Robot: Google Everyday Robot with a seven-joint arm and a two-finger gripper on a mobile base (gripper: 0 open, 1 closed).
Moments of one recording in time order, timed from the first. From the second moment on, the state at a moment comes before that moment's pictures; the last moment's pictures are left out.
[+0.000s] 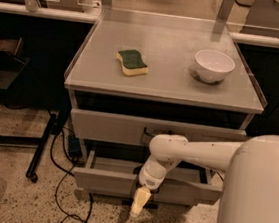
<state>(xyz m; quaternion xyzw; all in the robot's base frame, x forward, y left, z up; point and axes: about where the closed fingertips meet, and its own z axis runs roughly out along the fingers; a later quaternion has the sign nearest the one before) 0.491 -0.037 0.430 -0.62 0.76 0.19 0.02</state>
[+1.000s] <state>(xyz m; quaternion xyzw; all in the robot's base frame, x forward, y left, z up) 0.489 -0.034 0.416 -0.62 0.76 0.18 0.01</state>
